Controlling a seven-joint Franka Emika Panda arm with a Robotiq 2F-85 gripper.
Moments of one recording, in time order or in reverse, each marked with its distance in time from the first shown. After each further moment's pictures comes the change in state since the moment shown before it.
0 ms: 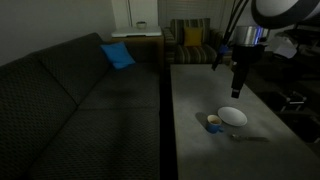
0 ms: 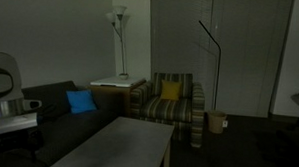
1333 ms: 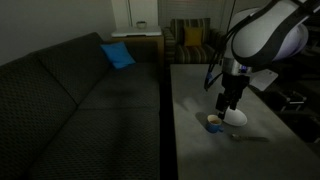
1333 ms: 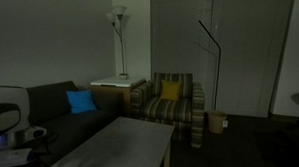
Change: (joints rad) arm 0.004 0.255 0.020 0.208 0.089 -0.012 0.165
